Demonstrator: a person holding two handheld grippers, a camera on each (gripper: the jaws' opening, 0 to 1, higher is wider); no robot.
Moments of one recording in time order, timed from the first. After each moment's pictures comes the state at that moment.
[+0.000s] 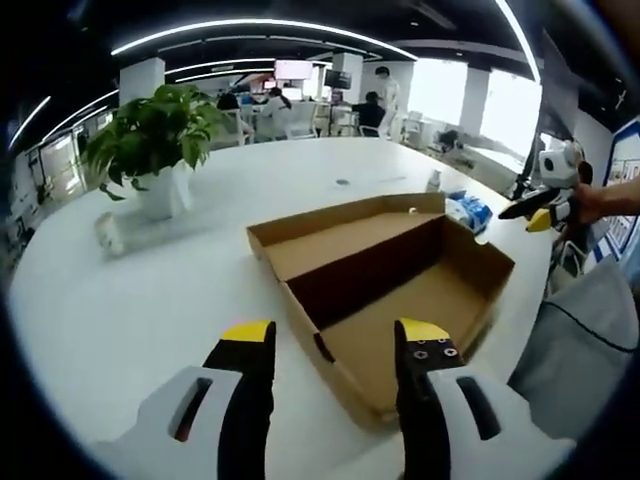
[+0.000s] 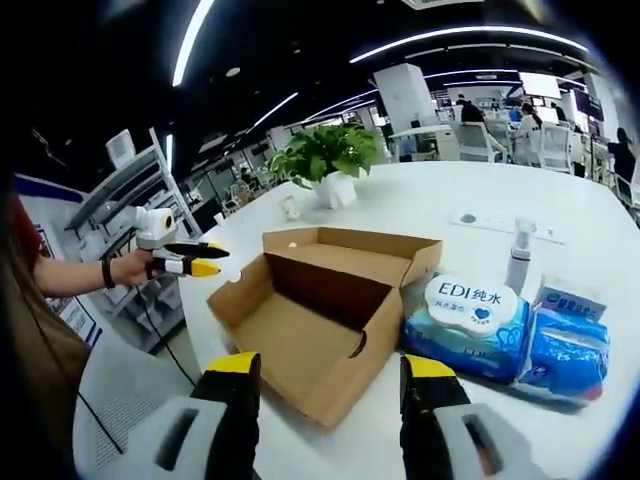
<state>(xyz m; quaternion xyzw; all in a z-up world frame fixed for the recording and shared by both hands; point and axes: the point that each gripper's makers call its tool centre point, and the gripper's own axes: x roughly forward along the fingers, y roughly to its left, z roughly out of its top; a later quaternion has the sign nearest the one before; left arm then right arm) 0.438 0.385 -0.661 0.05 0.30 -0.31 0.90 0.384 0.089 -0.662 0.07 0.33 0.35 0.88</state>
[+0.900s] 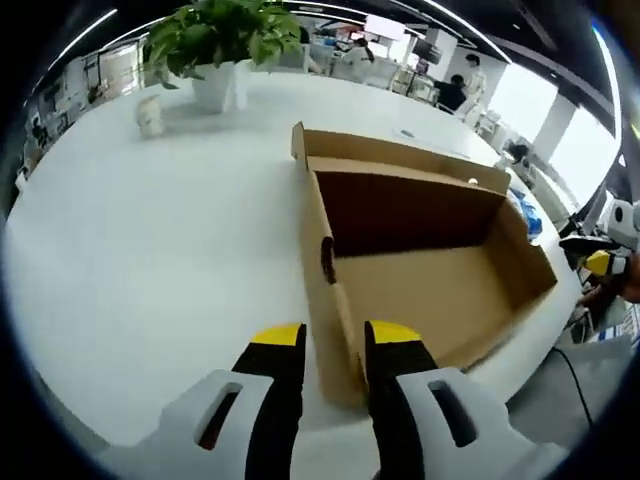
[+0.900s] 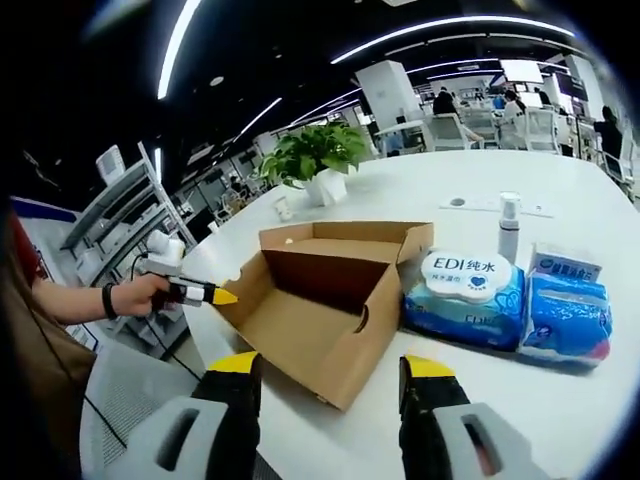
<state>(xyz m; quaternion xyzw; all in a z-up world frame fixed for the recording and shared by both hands) 0.416 0.396 -0.739 -0.05 0.43 -0.15 0.89 0.365 0.085 -0.672 0.10 0.34 0.33 0.88</state>
